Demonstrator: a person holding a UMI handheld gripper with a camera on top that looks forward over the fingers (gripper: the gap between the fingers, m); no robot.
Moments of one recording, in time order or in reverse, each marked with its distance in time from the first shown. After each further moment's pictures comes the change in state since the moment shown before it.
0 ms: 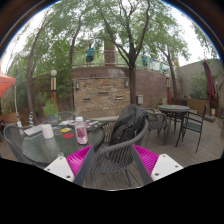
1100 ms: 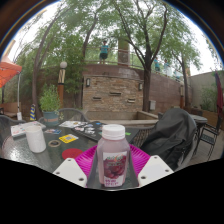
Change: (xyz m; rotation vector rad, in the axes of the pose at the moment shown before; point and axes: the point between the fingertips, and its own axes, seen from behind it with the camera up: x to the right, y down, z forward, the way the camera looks) arm -0.174 -0.012 0.277 0.025 -0.068 -0.116
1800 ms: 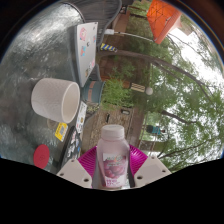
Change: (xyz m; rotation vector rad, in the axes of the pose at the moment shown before) arm -0.241 -0.133 0.058 0.291 0.026 -1.731
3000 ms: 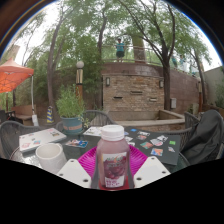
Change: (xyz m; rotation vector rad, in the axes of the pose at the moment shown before) arm -0.142 0.036 0.014 -0.106 -0.187 1.787
